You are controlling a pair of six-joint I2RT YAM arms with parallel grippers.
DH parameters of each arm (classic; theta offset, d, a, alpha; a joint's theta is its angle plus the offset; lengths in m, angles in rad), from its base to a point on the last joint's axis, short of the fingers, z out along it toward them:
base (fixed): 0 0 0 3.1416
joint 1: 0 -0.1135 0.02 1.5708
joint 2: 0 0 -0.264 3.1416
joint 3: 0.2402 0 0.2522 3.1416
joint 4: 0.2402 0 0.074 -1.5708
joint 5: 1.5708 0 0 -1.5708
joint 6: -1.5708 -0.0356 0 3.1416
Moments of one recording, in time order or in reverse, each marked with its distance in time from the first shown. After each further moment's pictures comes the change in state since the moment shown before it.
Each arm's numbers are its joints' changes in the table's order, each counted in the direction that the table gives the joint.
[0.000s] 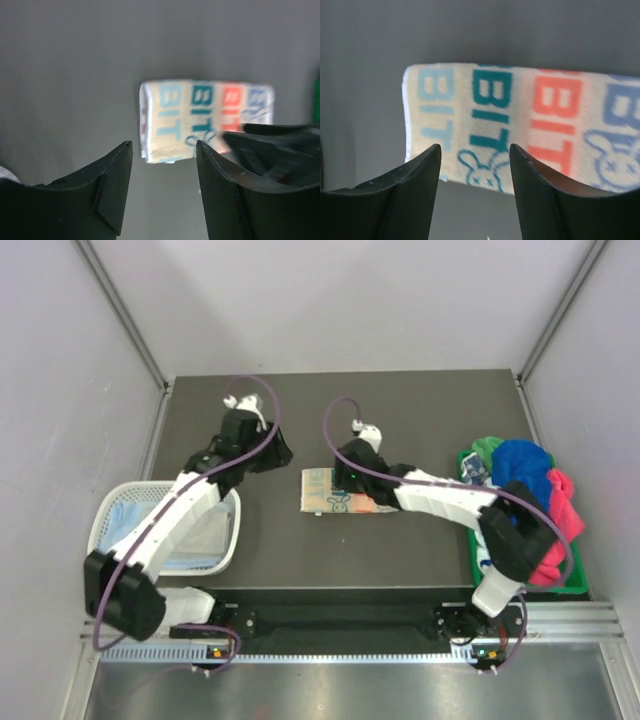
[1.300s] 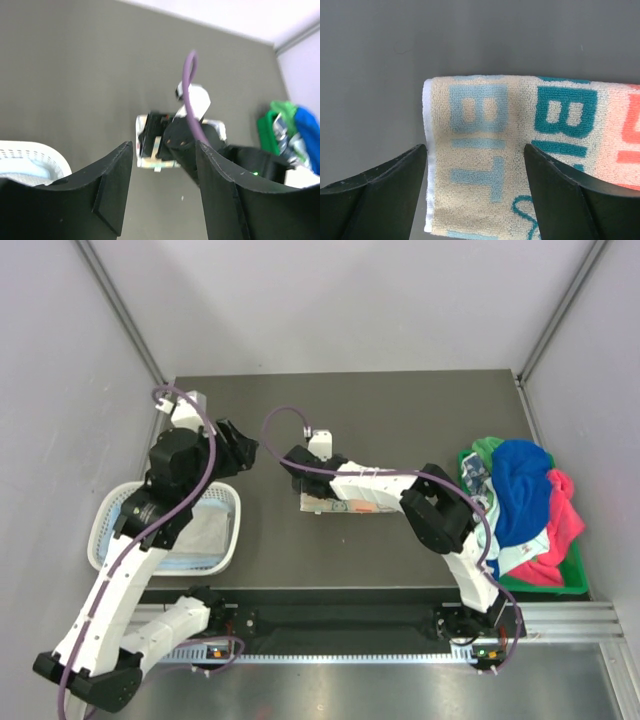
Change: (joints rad) left arm -0.002 -0.445 0.103 0.170 -0.113 -0.032; right arm -0.151 0.530 0.575 0.301 0.246 -0.069
